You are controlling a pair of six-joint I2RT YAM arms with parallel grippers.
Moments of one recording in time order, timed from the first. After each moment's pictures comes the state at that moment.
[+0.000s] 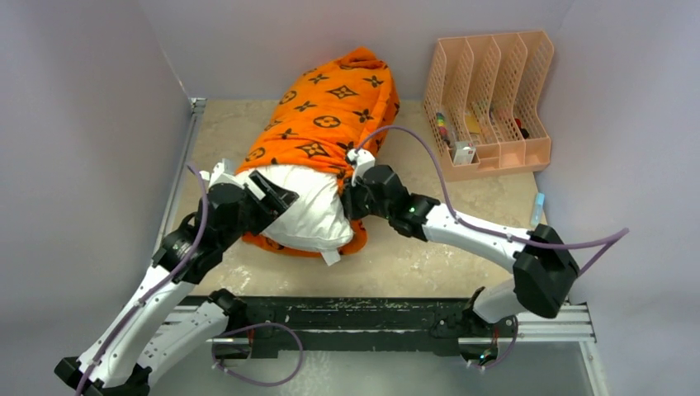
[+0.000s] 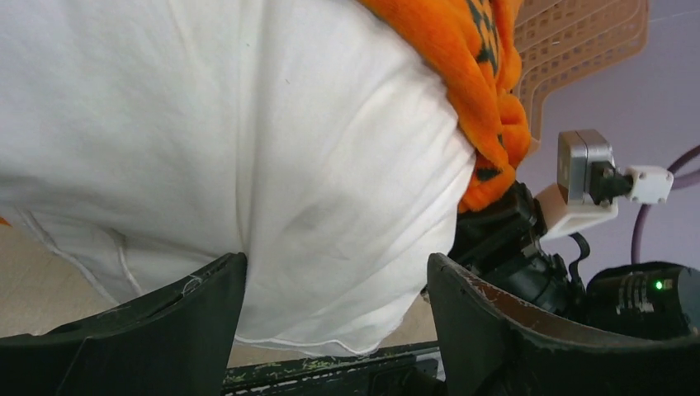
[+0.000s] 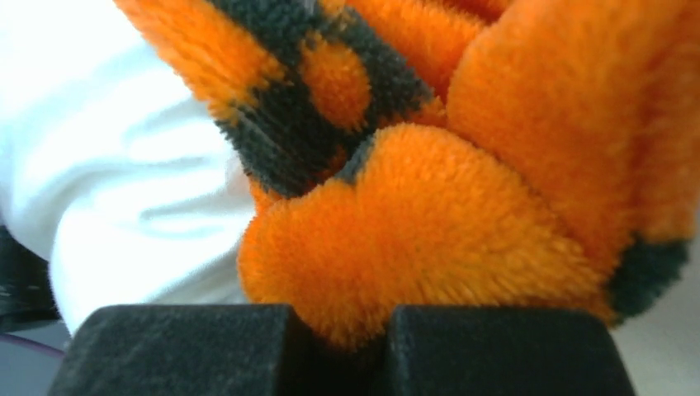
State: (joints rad) left arm -0.57 0.73 0.90 -0.70 -0.13 -1.09; right arm 0.88 1.41 0.93 -0.03 0.03 0.44
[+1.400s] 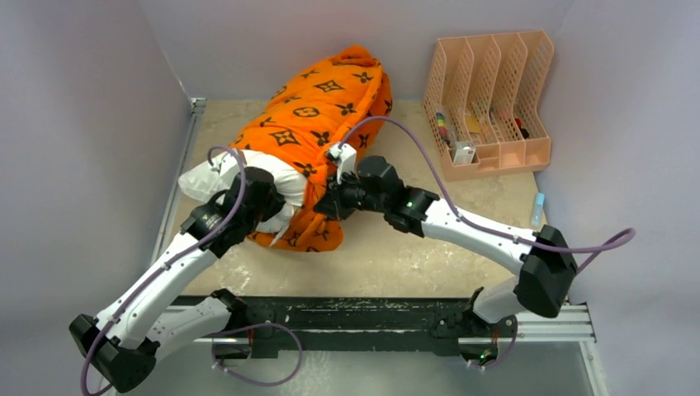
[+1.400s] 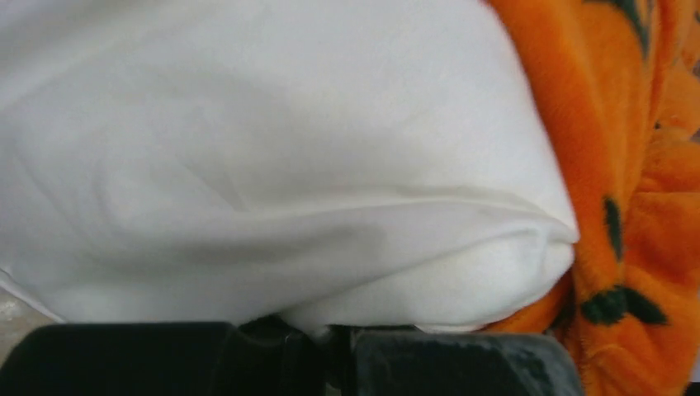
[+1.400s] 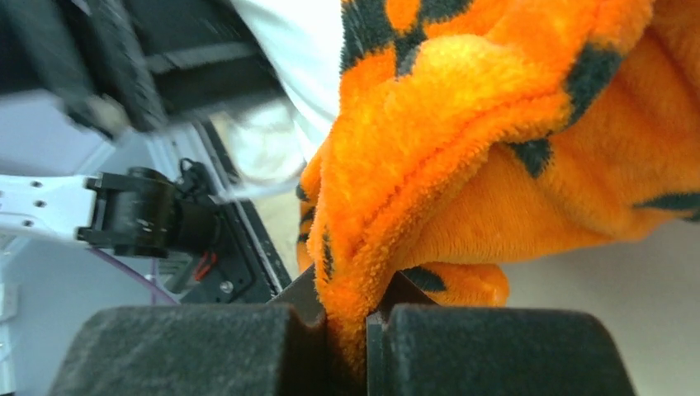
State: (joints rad) left arm -0.60 0.92 0.95 -0.74 -0.47 -1.08; right arm 0.92 1.48 1.18 -0.10 -0.24 0.38
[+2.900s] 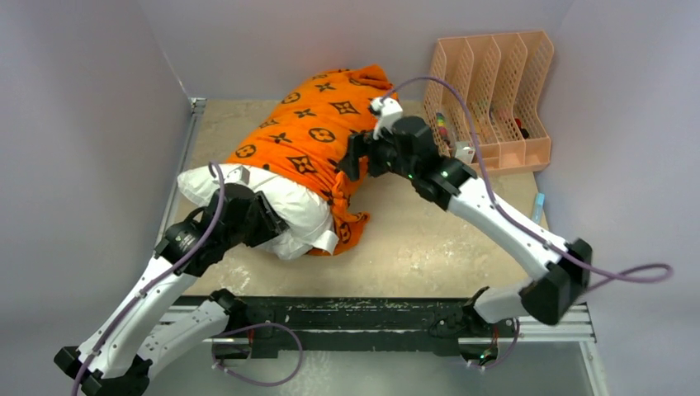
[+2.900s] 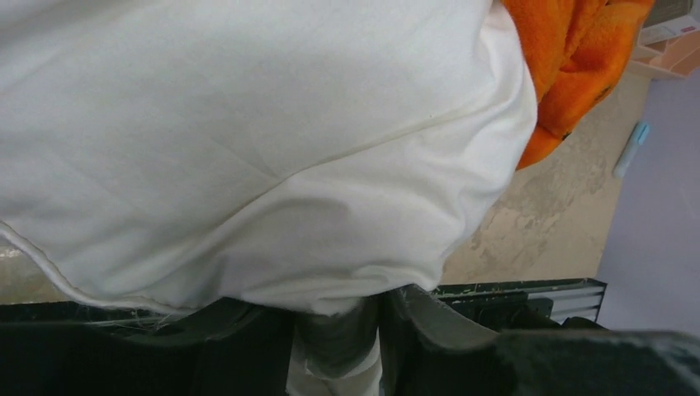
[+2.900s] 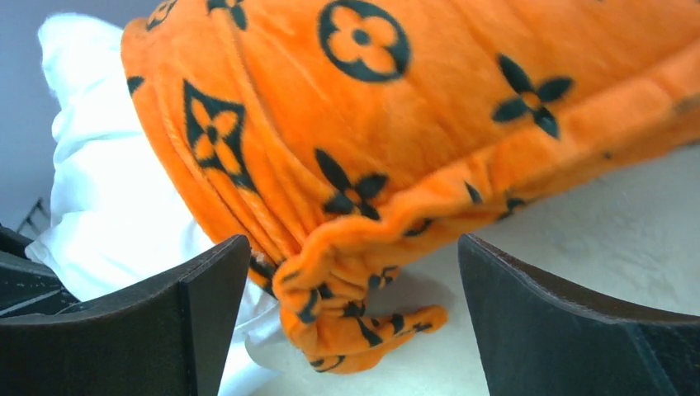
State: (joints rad) left arm -0.59 0.78 0.98 -0.98 -0.13 -0.93; right arm 0.72 1.34 1.30 -0.34 0.01 0.33
